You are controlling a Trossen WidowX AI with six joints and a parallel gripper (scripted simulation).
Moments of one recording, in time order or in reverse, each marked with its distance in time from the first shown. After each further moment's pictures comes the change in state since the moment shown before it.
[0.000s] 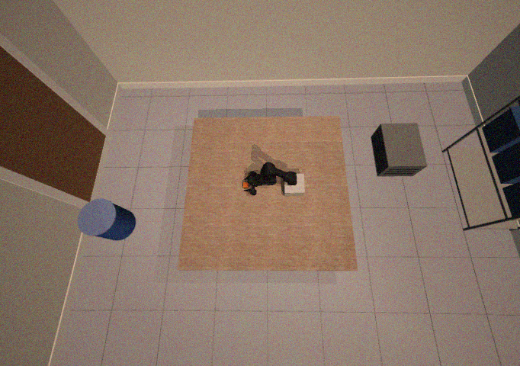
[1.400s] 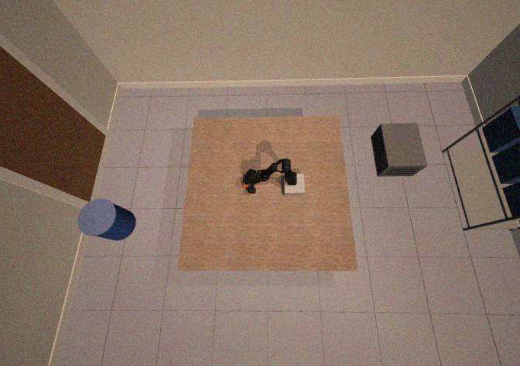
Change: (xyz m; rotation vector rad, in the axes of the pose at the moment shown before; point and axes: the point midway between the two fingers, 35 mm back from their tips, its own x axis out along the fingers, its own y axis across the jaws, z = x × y) arm -0.014 -0.004 0.015 0.011 0.439 -0.021
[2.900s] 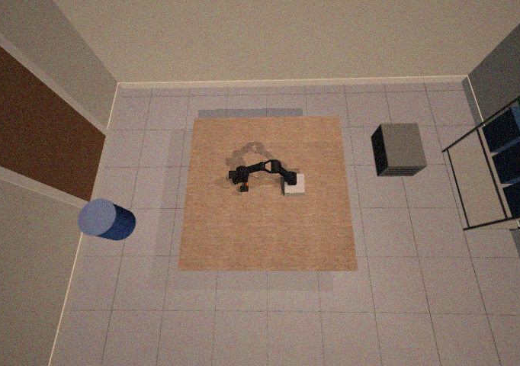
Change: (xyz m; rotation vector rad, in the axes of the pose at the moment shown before) arm -0.014 0.004 0.044 -0.018 0.622 0.011
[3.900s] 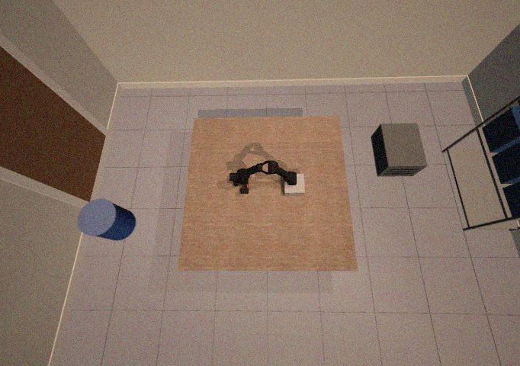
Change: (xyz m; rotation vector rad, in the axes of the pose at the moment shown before) arm 0.044 0.000 0.002 -0.003 -0.007 0.000
